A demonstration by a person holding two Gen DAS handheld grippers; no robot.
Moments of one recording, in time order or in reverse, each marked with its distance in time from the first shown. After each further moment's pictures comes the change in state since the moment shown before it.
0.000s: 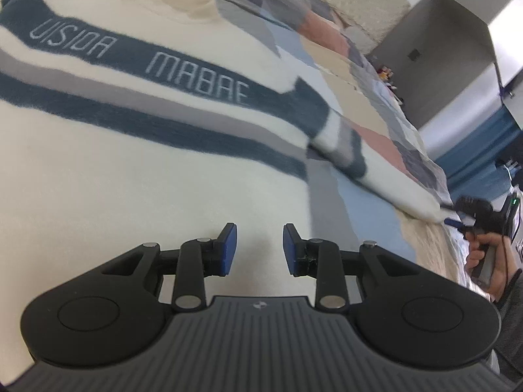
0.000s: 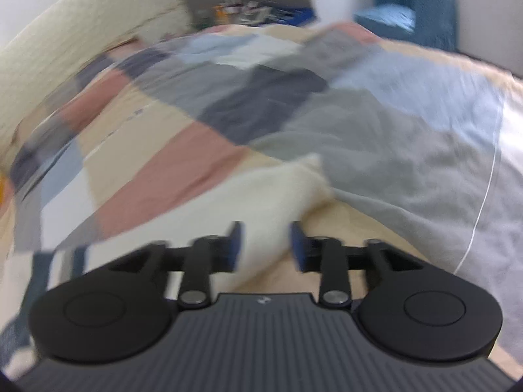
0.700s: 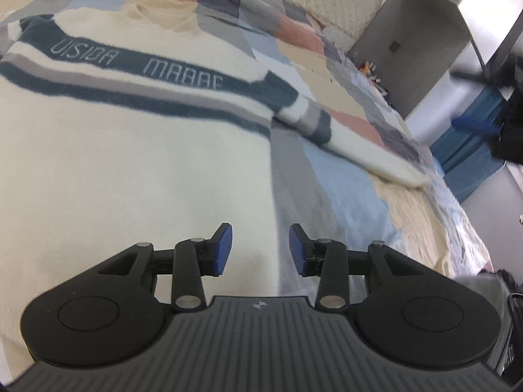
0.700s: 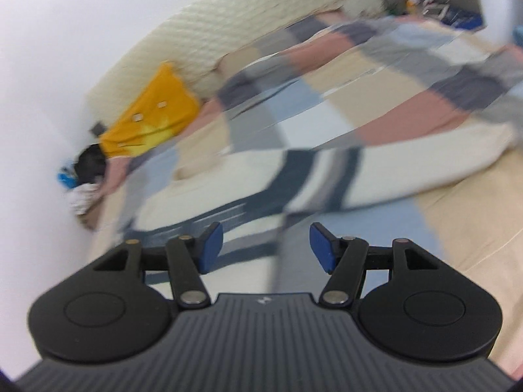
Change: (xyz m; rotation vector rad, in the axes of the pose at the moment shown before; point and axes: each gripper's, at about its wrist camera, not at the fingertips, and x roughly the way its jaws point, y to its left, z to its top) left arm -0.077 -0.042 -0.082 0.091 -0.032 0.021; right arm -0.245 0.168 -0.094 -0.204 0.142 0.550
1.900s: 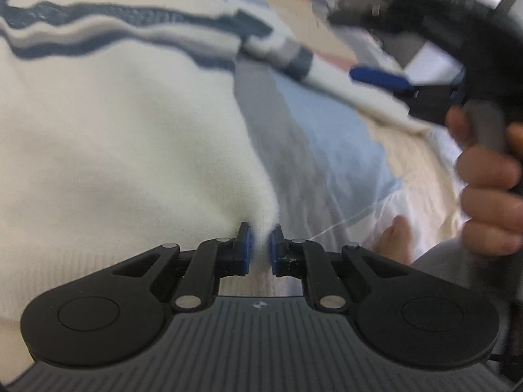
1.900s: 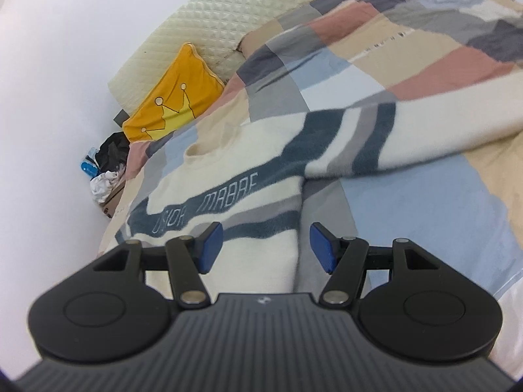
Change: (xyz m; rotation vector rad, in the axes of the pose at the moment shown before) left arm 0.068 -0.049 -0.034 0.054 0.160 -0.003; right arm 0.083 -0.045 -0.054 0.005 0.011 0.121
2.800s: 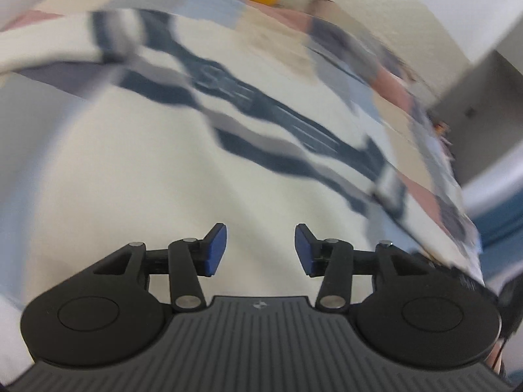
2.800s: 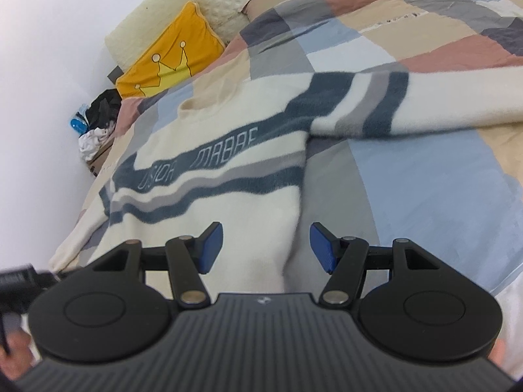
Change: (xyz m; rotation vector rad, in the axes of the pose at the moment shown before) left arm -0.159 0.162 0.072 -0.383 -0.190 0.183; right arm 0.026 0.018 -0.027 -0.090 0.119 -0.043
